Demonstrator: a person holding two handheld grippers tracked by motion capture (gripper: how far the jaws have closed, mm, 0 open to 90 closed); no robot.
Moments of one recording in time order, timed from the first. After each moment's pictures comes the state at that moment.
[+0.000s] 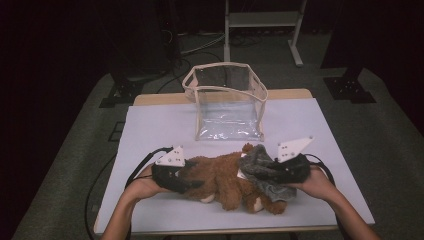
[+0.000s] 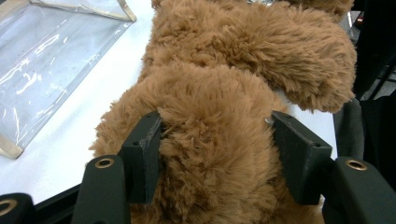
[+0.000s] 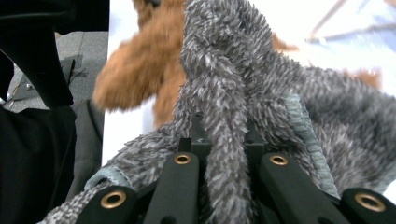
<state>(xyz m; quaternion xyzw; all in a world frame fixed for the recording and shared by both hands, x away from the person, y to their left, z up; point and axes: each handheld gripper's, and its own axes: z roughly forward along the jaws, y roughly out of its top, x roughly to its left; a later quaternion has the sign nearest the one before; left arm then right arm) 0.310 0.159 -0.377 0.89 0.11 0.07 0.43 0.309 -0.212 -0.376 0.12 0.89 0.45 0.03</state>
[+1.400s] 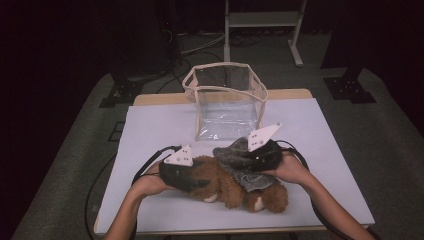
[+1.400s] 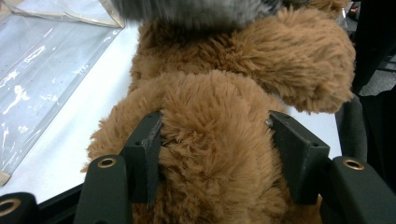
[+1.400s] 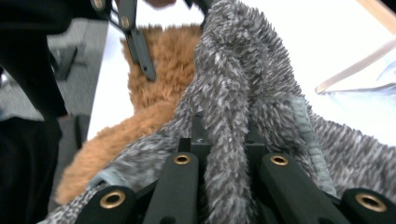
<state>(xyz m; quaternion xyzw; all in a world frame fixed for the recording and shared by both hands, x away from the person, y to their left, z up) 0.316 0.143 -0.378 0.90 0.09 0.06 0.43 0.338 -0.138 -0.352 0.06 0.90 0.43 0.04</state>
